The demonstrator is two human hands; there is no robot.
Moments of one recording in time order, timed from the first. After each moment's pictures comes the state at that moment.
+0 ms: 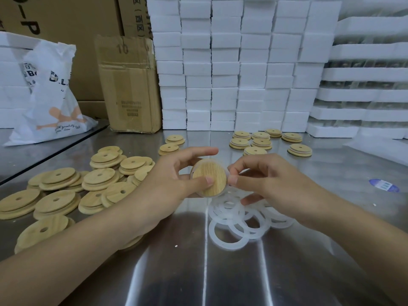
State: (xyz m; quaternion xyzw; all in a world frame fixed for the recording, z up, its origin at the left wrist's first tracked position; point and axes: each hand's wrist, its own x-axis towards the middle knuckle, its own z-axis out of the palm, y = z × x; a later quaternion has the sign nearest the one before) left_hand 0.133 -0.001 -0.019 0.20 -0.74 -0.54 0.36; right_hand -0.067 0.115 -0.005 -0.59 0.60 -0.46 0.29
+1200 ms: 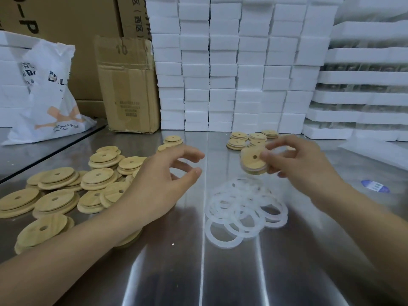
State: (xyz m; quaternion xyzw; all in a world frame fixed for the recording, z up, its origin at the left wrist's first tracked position) left_hand 0.140 -0.018 -0.027 0.22 -0.83 -0.30 0.41; right_hand -0.123 0.110 -0.008 -0.44 0.68 -0.57 0.10
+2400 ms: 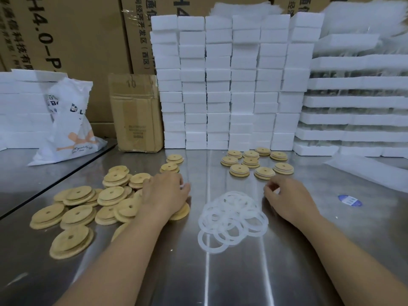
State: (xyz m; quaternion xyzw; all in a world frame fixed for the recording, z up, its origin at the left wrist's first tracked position) left_hand 0.102 -0.051 -0.028 0.49 -0.84 0.04 0.21; right_hand -0.161 0.117 -0.040 -0.47 0.83 -0.31 -0.06
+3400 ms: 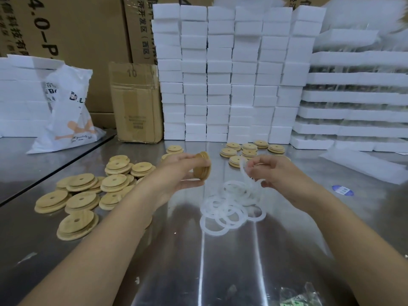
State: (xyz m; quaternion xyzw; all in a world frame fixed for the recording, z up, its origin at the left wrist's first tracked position) left_hand 0.114 -0.006 0.014 0.29 -0.62 -0.66 0.31; right_hand -0.120 0.138 0.011 -0.51 0.63 -0.51 0.28
